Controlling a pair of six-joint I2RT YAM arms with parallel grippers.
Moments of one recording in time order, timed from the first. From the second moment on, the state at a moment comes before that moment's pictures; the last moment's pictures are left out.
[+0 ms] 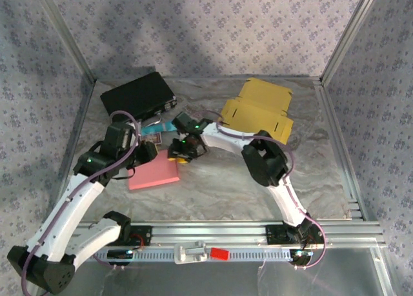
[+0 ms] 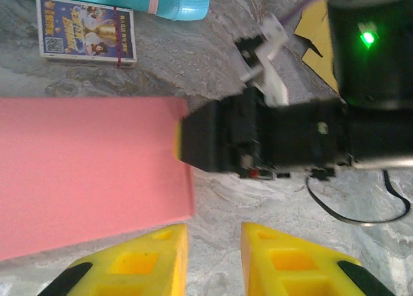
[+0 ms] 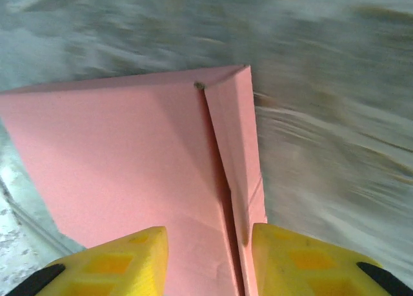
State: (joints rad) left arm -0.42 0.87 0.96 -0.91 0.09 -0.68; right arm 0.88 2.25 1.81 -0.65 -0.42 0.92
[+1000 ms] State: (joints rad) left arm -0.59 1.54 1.00 -0.28 0.24 -1.01; right arm 0.08 2.10 1.69 -0.76 -0.22 0.83
